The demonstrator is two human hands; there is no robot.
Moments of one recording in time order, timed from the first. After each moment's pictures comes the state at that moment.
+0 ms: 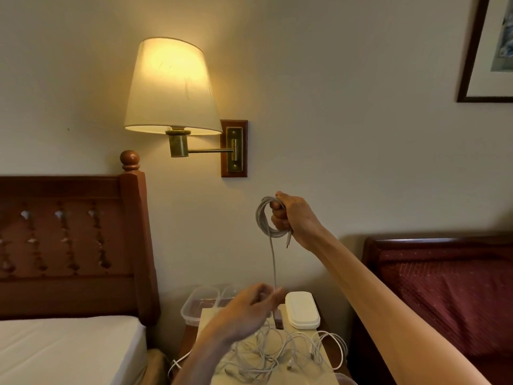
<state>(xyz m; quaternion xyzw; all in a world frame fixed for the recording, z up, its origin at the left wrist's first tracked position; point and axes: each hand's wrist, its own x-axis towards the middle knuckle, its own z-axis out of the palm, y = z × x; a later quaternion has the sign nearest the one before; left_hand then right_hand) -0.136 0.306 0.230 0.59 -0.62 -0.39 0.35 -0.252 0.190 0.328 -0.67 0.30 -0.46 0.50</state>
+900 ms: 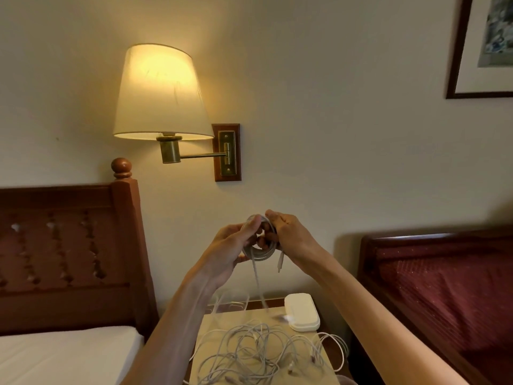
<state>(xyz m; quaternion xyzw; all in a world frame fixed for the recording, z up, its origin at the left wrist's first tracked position) -0.116 0.259 0.298 0.43 -0.58 -0.43 0.55 -0.254 0.212 0.305 -0.73 0.35 -0.44 0.40</state>
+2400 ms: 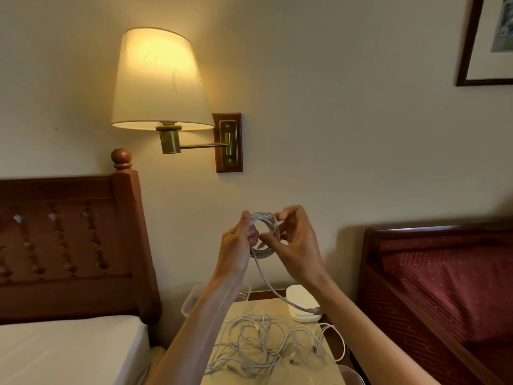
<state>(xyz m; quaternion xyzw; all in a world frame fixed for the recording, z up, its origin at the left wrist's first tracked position) -0.144 0.256 0.276 0.46 -0.47 -0.34 0.68 -0.259 0.217 0.257 -0.70 0.26 -0.60 0.29</state>
